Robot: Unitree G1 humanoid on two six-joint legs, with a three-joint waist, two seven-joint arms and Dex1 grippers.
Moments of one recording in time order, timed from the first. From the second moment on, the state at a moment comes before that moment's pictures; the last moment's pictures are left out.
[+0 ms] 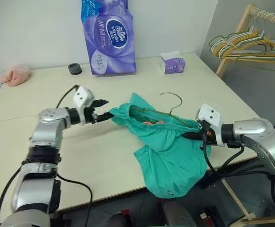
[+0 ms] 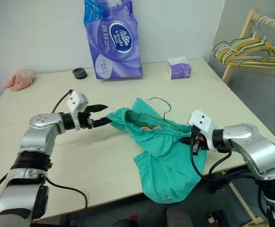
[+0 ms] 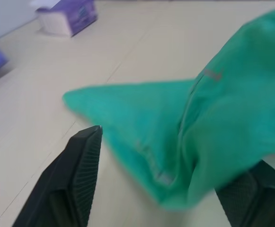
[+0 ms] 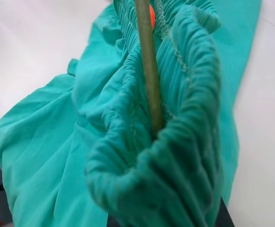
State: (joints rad) left arm -0.67 0.68 0.08 0.58 -0.22 0.12 -1.09; right arm -0.43 -0.82 0.10 -0.42 0.41 0.93 0.91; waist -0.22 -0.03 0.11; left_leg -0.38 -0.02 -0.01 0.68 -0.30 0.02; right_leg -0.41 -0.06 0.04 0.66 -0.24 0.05
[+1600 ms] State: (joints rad) left arm -1.21 -0.01 -0.29 0.41 -0.22 0.12 -1.01; right arm -0.95 -0.93 -0.88 0.29 0.13 1.47 -0.01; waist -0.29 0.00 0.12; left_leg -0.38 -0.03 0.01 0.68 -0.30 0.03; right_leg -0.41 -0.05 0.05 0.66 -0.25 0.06
